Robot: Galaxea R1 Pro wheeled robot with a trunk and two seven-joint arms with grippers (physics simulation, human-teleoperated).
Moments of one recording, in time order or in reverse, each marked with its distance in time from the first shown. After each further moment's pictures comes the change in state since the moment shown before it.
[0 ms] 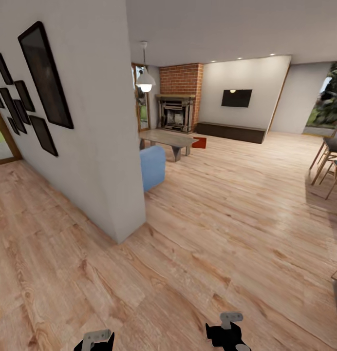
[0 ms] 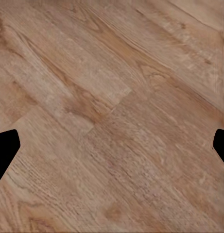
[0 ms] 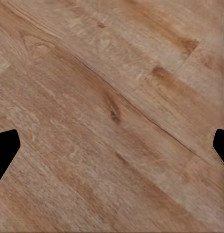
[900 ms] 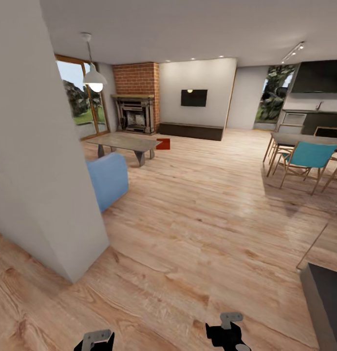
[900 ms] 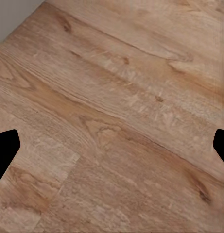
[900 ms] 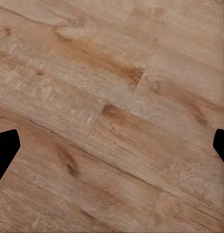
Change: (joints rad) left arm 0.000 0.000 0.000 0.000 0.000 0.000 0.000; right arm 0.000 0.000 0.000 0.000 0.000 0.000 0.000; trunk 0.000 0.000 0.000
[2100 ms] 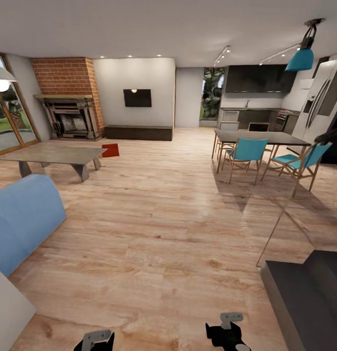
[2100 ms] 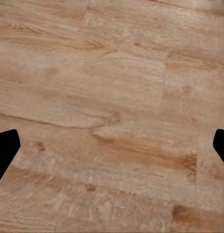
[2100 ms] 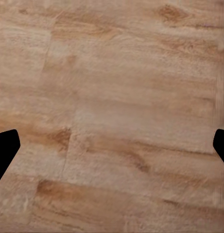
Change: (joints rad) left arm 0.000 0.000 0.000 0.000 0.000 0.000 0.000; right arm 0.000 0.000 0.000 0.000 0.000 0.000 0.000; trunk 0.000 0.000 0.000
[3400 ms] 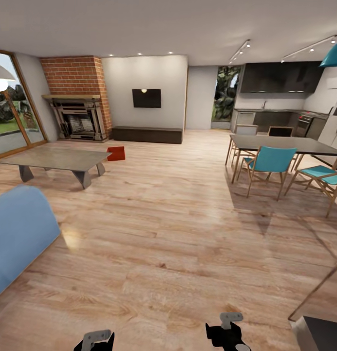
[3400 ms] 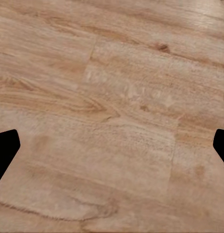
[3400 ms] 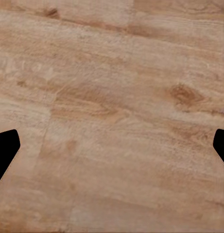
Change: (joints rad) left arm 0.000 0.000 0.000 0.000 0.000 0.001 0.000; right arm 0.000 0.000 0.000 0.000 0.000 0.000 0.000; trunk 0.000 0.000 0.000
